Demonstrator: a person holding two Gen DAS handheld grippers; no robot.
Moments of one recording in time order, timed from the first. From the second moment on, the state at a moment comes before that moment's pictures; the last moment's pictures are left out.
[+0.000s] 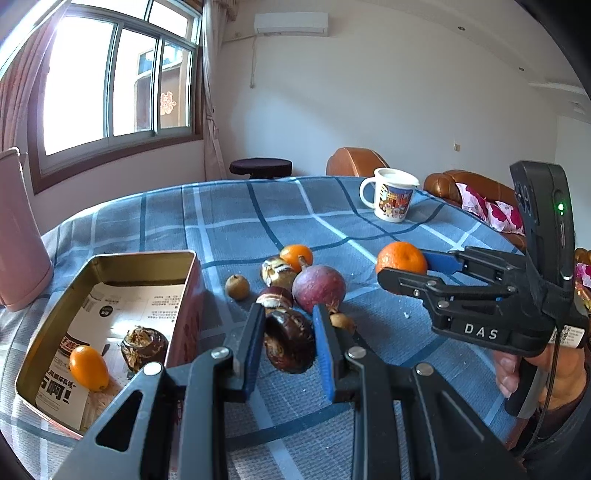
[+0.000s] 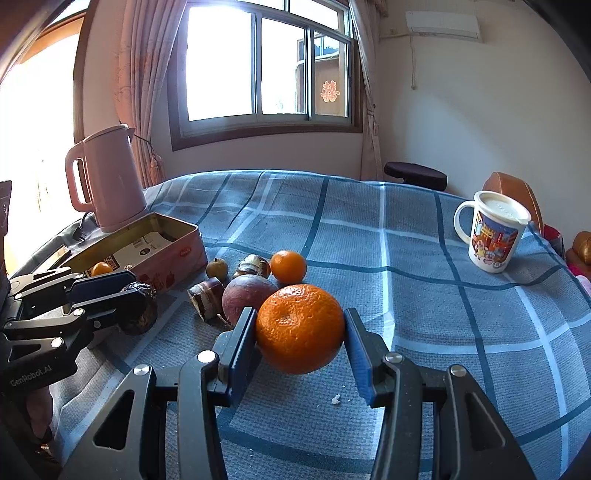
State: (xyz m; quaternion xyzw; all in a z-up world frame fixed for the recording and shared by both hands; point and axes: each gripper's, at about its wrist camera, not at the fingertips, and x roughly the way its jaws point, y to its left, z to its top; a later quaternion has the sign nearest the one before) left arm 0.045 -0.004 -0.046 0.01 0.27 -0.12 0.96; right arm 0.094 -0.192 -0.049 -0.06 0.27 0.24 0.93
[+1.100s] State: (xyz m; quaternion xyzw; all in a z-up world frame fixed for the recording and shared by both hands) left arm 0.028 -0.002 -0.036 0.01 0.22 -0.11 0.97; right arm 0.066 -0.193 -0.036 -0.07 0.20 0.24 0.95
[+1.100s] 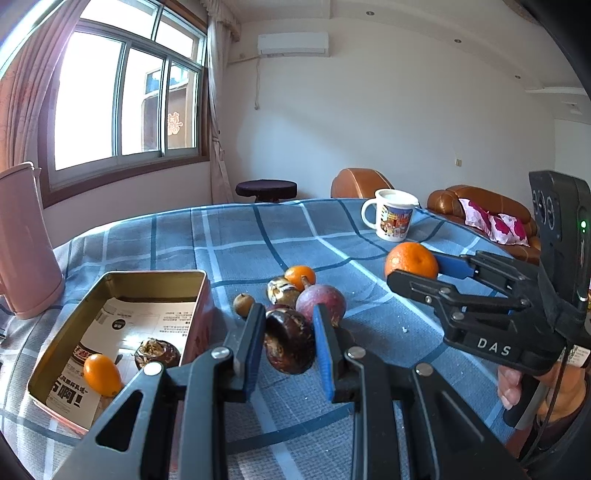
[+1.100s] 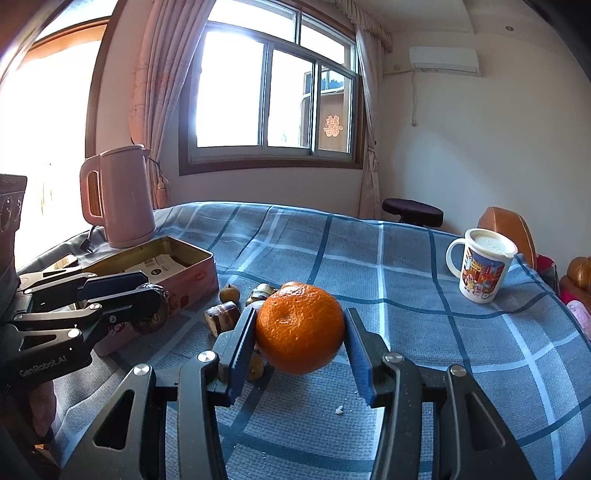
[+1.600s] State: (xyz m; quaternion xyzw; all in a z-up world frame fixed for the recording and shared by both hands) left arm 0.026 0.000 -0.032 0.00 0.20 -0.10 0.98; right arm 0.058 -0.191 -0.033 -0.07 0.18 0.24 0.95
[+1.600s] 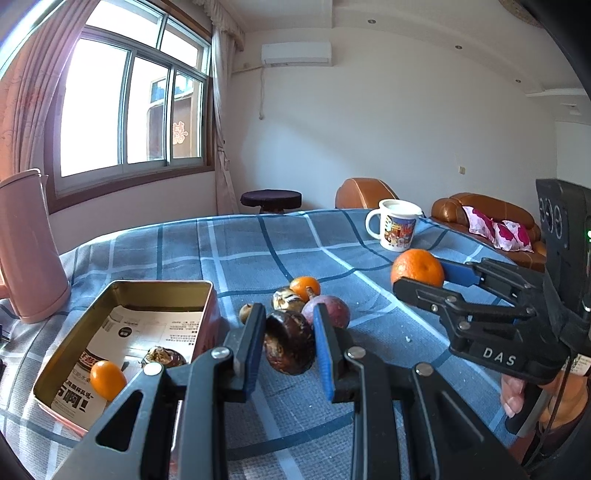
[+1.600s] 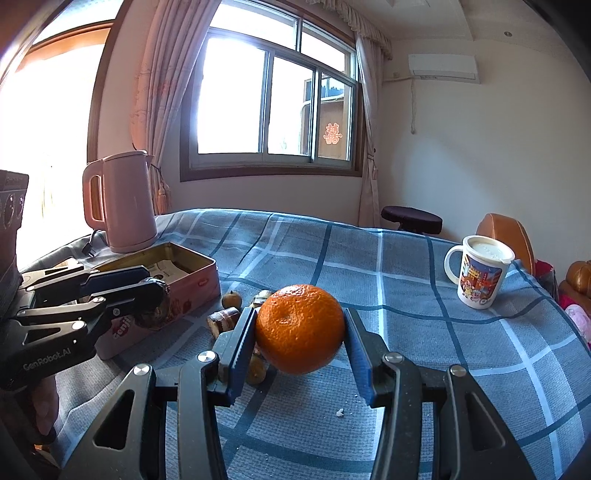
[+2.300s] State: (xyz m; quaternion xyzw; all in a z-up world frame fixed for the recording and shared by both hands) left arm 0.031 0.003 -0.032 0.00 0.20 -0.10 0.98; right arm 0.051 -0.176 -0.031 -0.08 0.16 0.26 0.95
